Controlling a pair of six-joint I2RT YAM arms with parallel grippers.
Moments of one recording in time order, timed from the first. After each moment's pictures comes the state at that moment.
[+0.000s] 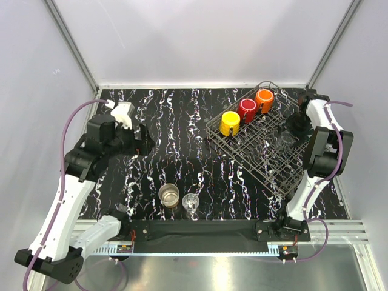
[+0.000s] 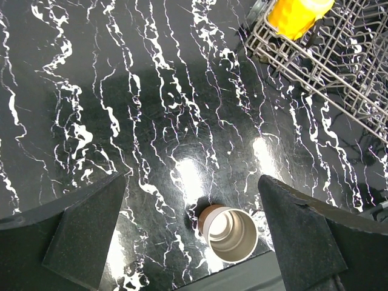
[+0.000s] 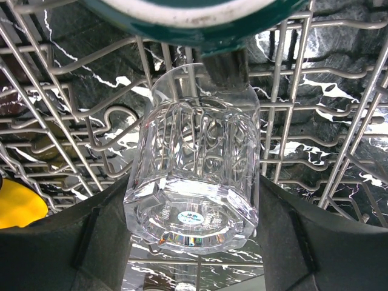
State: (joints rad) left arm -0.32 0.91 1.20 -0.89 0.11 -0.21; right arm -0.22 1.97 1.62 -1.08 0.04 0.71
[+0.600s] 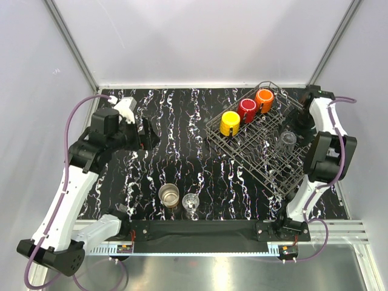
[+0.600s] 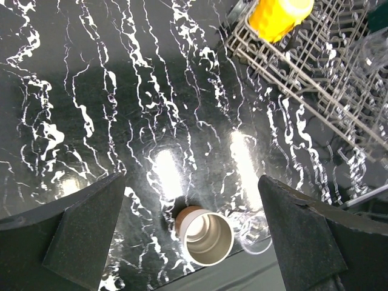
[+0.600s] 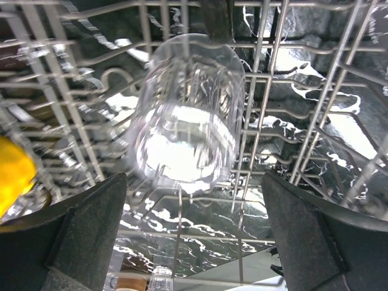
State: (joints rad) left arm -0.32 0.98 1.24 -0.88 0.16 -0.30; right arm -0.22 1.91 1.64 -1.16 0.04 0.62
